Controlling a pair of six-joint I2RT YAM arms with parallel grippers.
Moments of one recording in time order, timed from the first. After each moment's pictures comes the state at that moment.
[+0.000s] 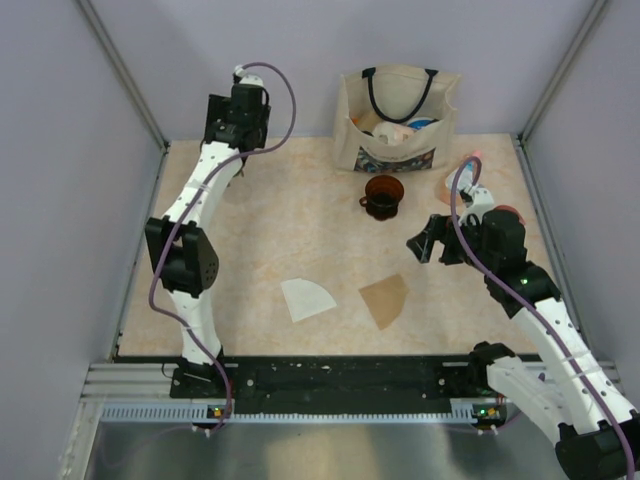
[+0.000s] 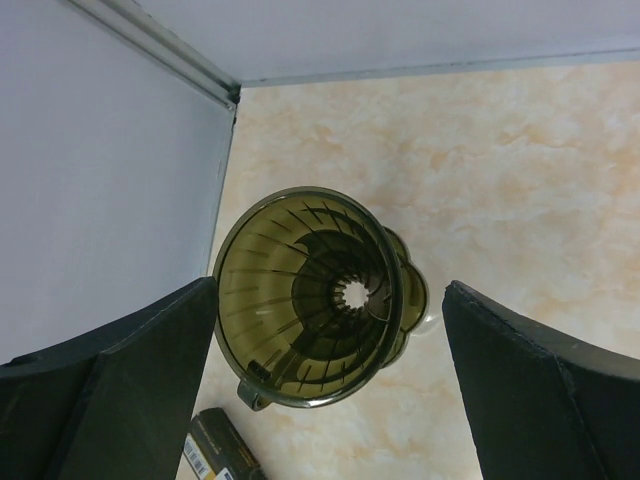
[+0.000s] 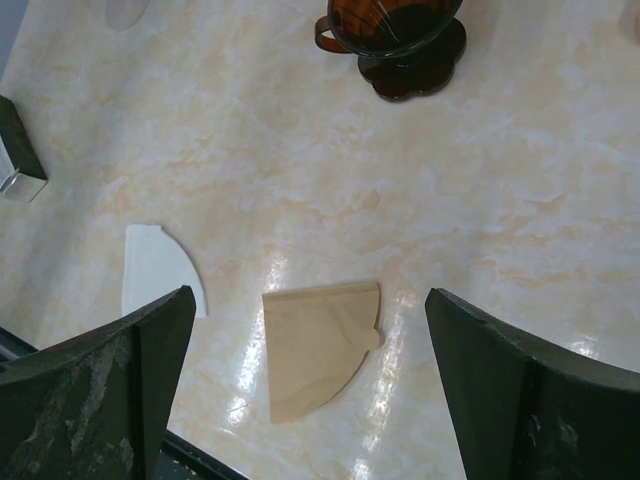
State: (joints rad) left arm -0.25 1.98 2.00 -0.56 -0.58 0.11; right arm 0.29 0.78 0.77 -0.44 -0.22 0.32
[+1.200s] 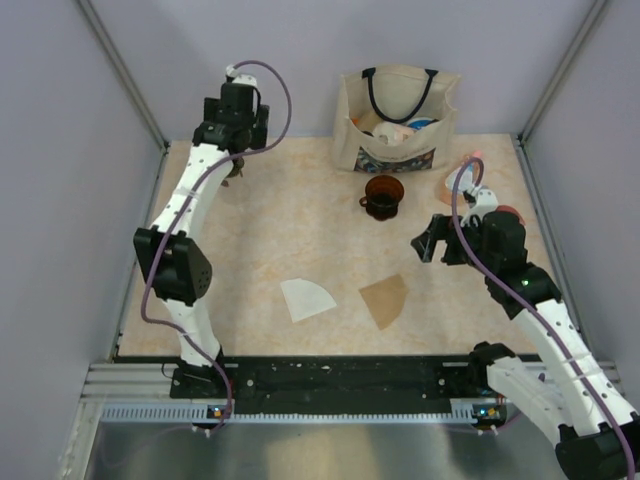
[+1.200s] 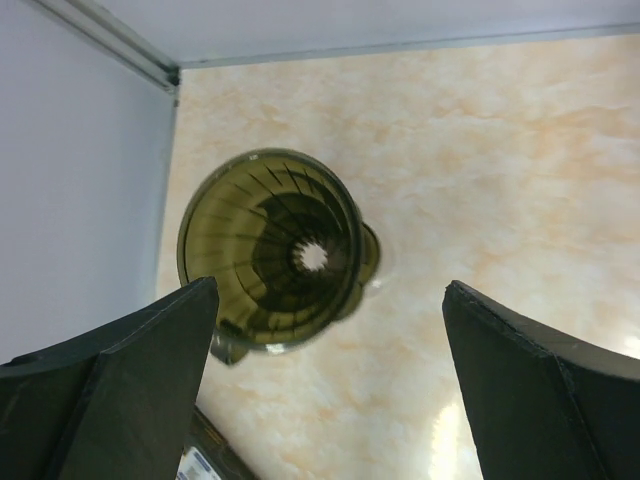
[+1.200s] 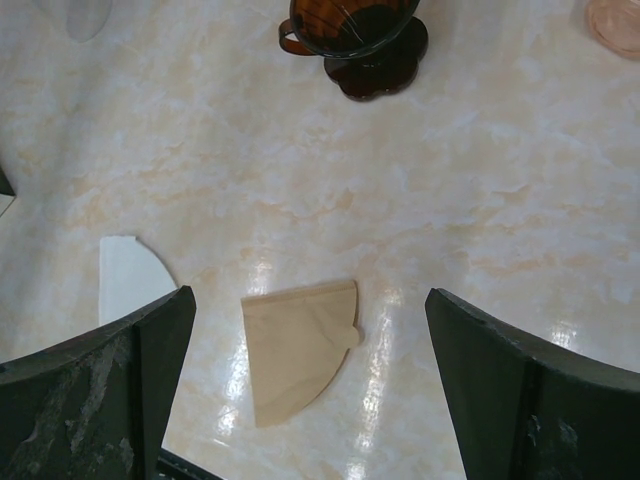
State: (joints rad) left arm -0.23 1.96 2.01 -0.65 -0.49 0.07; right arm 0.29 0.78 0.77 -0.46 -0.15 0.32
